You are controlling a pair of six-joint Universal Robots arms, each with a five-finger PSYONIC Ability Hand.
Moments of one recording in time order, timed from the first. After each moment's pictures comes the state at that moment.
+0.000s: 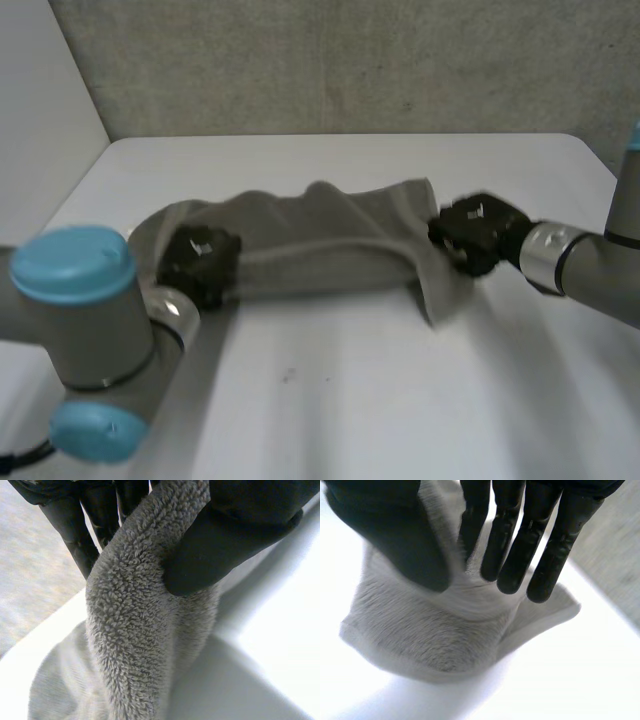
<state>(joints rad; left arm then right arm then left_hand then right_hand) 4.19 -1.96 -1.70 3.40 -1.69 3.49 1.78 -1.04 1.30 0.23 1.07 2.49 1.19 1.22 1.21 1.22 1.04 0.91 1.10 1.12 1.12 0.93</state>
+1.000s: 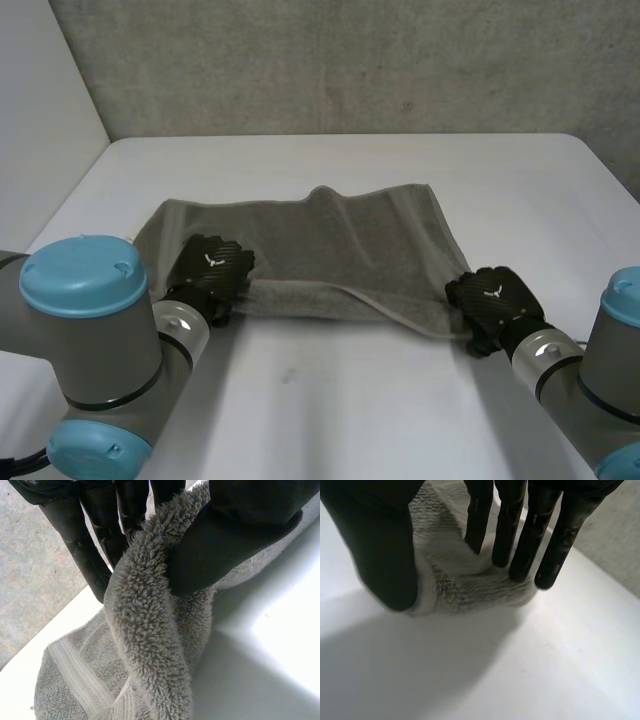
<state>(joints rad) 4.15 -1.94 -1.71 3.36 -1.70 3.57 1.84 -1.20 1.95 -0.36 1.37 2.67 1.19 1.22 1.22 1.22 1.04 0.56 0.66 0.66 0.65 0.45</state>
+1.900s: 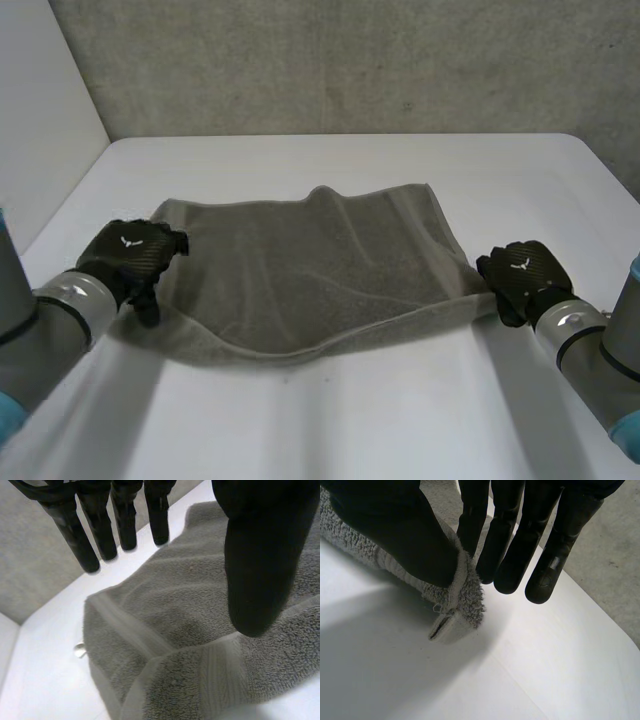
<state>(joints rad) 4.46 -1.74 -1.76 3.12 -1.48 3.56 1.76 -1.21 1.87 -0.33 1.38 2.59 0.40 0.40 0.40 0.39 0.22 0.97 1.17 1.18 1.19 0.97</state>
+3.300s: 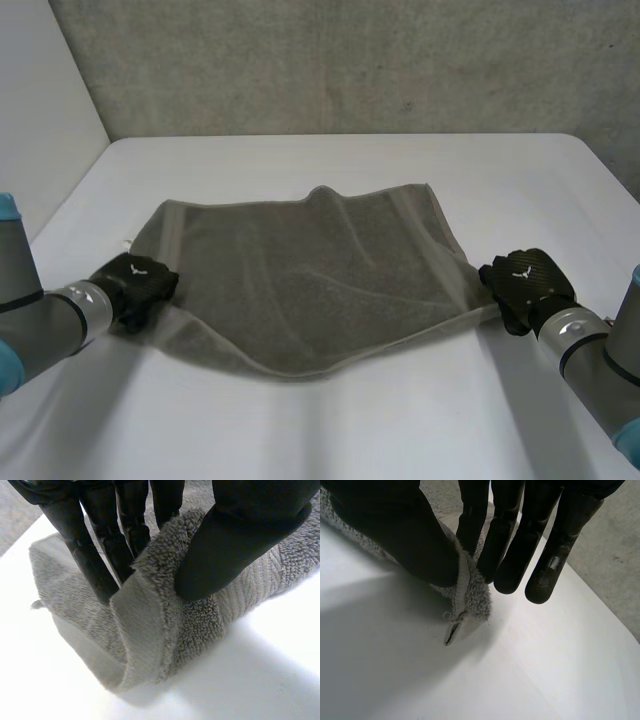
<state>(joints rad) 4.62 -2.02 -1.64 3.06 -1.30 3.86 1.75 -1.21 1.90 -0.33 1.38 2.54 1.12 1.14 1.13 1.14 0.95 0.97 1.17 1.18 1.19 0.98</state>
